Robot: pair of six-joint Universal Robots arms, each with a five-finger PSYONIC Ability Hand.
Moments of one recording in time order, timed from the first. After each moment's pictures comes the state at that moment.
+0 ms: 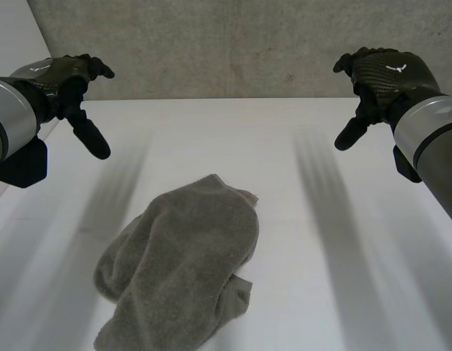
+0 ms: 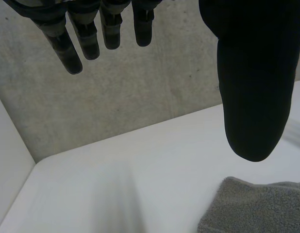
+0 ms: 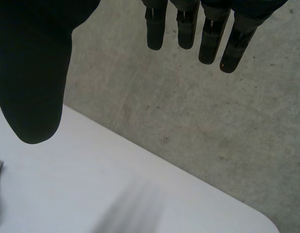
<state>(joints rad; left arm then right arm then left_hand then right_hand) 4.33 -1.74 -1.10 2.60 -1.67 3.11 1.99 -1.39 1.29 0.16 1.63 3.01 0.19 0.17 0.18 0.18 0.03 0.21 0.23 0.21 0.23 0.06</state>
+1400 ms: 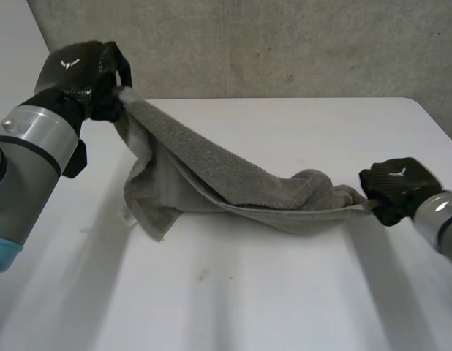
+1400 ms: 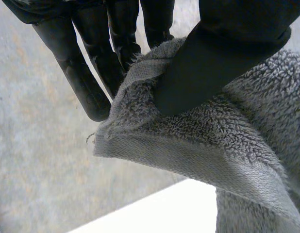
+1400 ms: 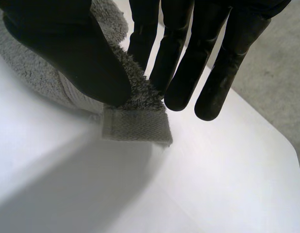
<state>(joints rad) 4.31 -1.67 -1.48 3.25 -1.57 3.15 1.72 -1.39 1.72 0.08 1.37 2.61 1.19 1.22 1.22 1.22 1.03 0.96 1.18 1.18 1.19 0.97</state>
